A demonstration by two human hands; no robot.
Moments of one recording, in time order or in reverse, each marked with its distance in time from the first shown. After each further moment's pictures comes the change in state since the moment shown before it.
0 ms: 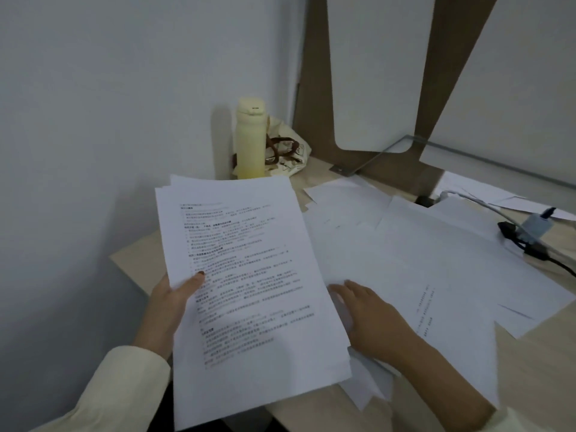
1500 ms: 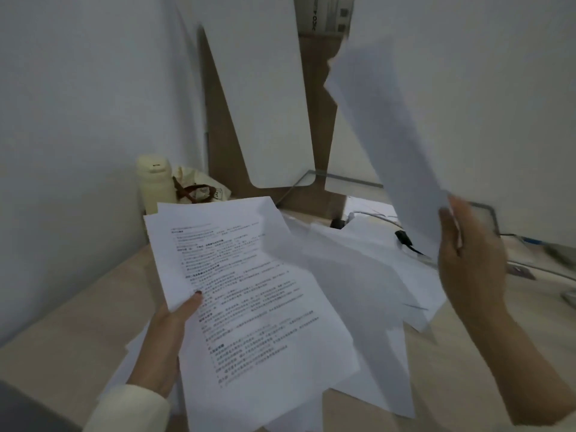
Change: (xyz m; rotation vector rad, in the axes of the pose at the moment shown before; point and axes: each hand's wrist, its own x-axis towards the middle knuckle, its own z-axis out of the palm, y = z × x) left_hand 0.002 0.015 0.108 -0.119 -0.294 -0.054; right_hand -0.089 0.093 -0.142 0.068 1.330 0.317
